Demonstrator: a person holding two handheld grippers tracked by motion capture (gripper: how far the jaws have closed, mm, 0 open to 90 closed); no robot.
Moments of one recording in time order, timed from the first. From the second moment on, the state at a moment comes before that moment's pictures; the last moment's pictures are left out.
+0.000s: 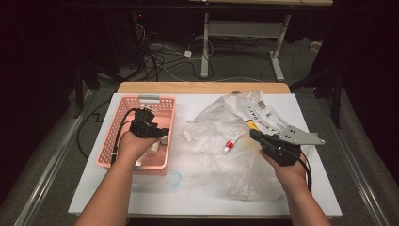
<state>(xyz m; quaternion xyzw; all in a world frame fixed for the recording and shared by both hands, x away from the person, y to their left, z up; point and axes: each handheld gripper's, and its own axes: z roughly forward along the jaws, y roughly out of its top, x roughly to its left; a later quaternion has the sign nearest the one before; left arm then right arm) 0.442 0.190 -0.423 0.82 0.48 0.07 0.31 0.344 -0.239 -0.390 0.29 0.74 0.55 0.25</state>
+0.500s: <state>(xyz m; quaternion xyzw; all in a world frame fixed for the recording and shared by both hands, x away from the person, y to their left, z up) 0.443 0.184 -0.431 0.84 0.47 0.07 0.26 0.343 -0.238 -0.390 0.29 0.74 0.55 0.25</state>
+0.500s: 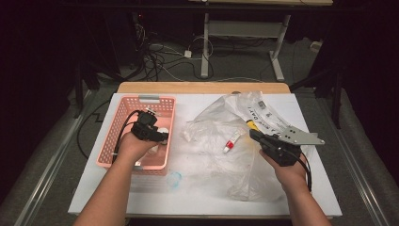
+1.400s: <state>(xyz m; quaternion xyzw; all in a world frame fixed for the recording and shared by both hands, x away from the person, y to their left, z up) 0.443 0.178 -0.431 0.84 0.47 0.09 0.26 0.343 -0.239 -0.390 0.29 0.74 0.55 0.25</state>
